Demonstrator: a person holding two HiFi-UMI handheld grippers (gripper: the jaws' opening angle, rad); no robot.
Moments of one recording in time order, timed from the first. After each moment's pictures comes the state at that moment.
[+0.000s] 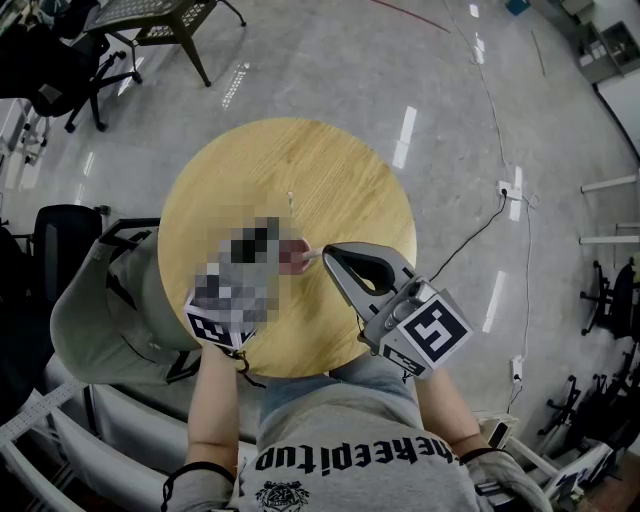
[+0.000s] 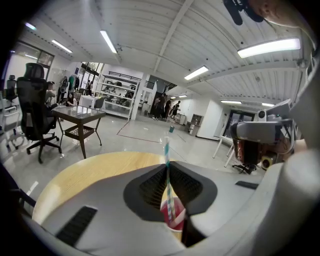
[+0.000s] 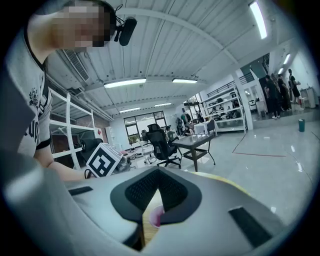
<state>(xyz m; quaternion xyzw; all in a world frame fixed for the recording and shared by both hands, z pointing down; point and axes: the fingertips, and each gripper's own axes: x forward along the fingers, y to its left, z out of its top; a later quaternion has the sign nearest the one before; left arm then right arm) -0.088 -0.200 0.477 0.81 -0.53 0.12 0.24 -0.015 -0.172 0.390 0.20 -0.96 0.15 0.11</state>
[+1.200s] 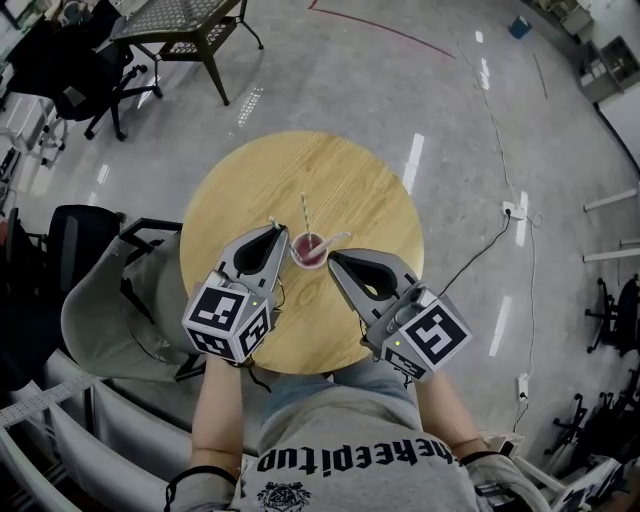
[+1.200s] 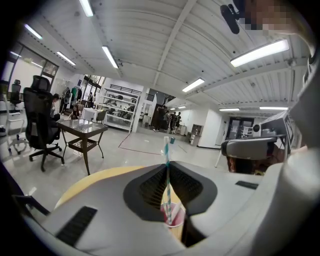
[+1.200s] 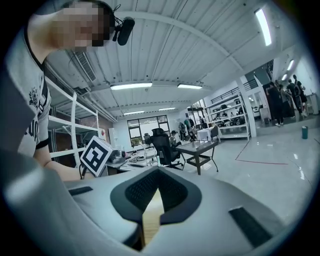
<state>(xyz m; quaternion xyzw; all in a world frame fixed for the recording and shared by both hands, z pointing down) -0.107 -0.164 0.411 0.81 -0.55 0.07 0.19 -0.033 -0.136 0.360 0.19 -0.97 0.12 0.08</state>
